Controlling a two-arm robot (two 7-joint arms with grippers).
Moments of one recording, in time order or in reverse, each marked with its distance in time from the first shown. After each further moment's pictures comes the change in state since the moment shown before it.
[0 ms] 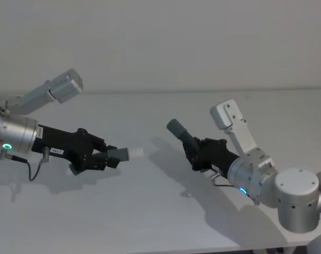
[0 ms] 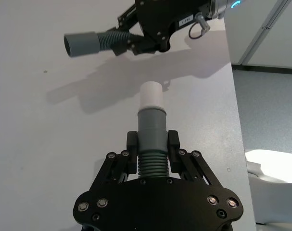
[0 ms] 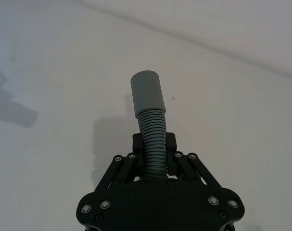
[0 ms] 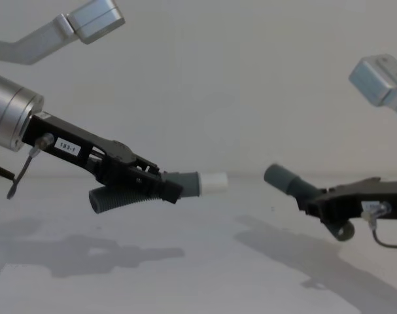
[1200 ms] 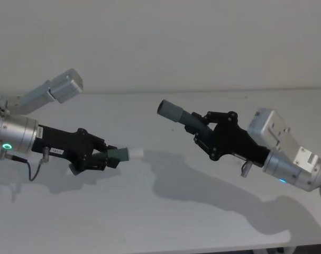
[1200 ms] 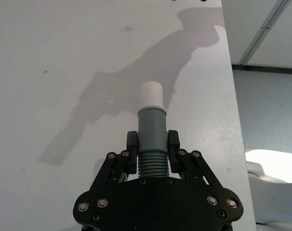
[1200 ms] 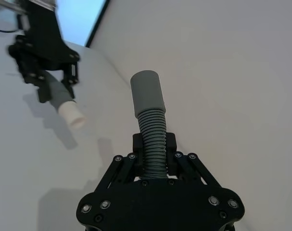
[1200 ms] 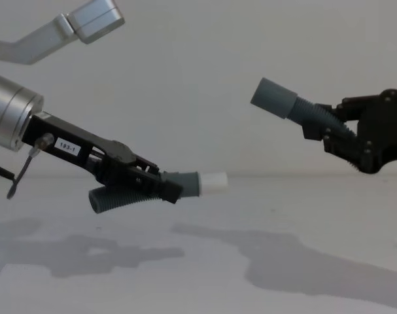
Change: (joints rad) left arm 0.000 0.000 0.000 0.000 0.000 0.000 0.000; right arm 0.065 0.231 -0.032 0.068 0.006 -0.747 0.343
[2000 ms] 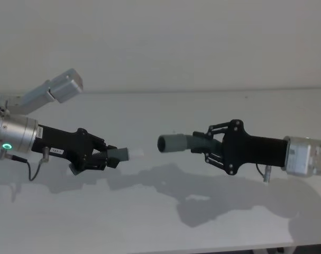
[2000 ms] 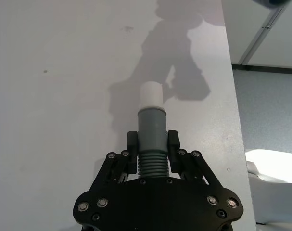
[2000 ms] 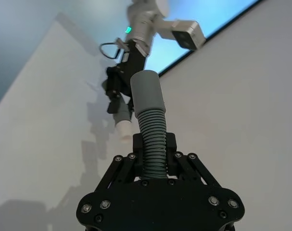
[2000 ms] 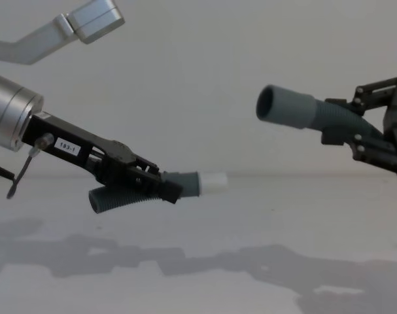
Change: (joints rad) left arm 0.000 0.000 0.000 0.000 0.000 0.000 0.000; right arm 0.179 0.077 -0.099 0.193 0.124 -0.494 0.357
